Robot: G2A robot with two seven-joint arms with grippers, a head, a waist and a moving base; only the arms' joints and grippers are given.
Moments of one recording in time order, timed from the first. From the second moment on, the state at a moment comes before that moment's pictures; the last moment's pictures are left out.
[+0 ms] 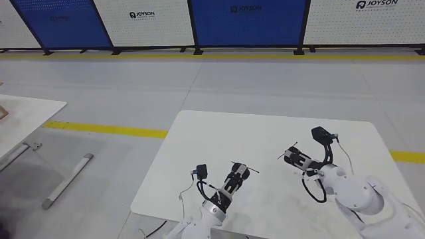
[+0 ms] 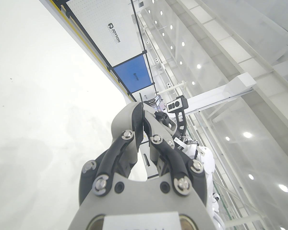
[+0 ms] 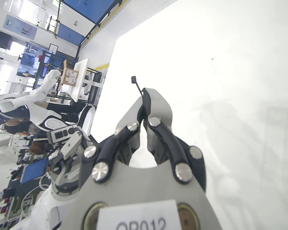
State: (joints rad) left arm 1.63 -1.26 -1.01 -1.75 0.08 -0.19 0.21; right arm -1.02 -0.91 0.83 -1.68 0.00 0.34 0.42
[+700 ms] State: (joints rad) left arm 1.62 -1.25 -0.99 -1.82 0.30 -0.04 0.11; right arm -1.02 -0.91 0.83 -1.68 0.00 0.34 0.42
